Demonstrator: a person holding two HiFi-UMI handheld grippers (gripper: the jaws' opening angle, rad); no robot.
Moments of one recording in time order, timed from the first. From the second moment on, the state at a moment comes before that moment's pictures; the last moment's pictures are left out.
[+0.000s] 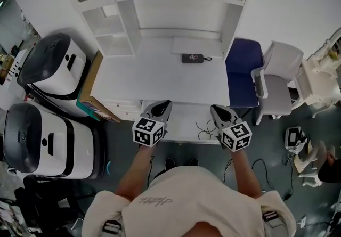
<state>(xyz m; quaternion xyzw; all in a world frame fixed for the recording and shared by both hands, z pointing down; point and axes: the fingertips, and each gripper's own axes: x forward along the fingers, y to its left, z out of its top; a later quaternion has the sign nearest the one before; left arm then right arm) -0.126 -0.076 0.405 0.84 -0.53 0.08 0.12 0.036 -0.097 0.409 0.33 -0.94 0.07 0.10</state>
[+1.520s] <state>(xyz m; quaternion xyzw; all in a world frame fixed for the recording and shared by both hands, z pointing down) -0.141 -0.098 0.267 0.83 -0.56 0.06 -0.05 0.042 -0.114 0.259 0.38 -0.92 -0.09 0.02</state>
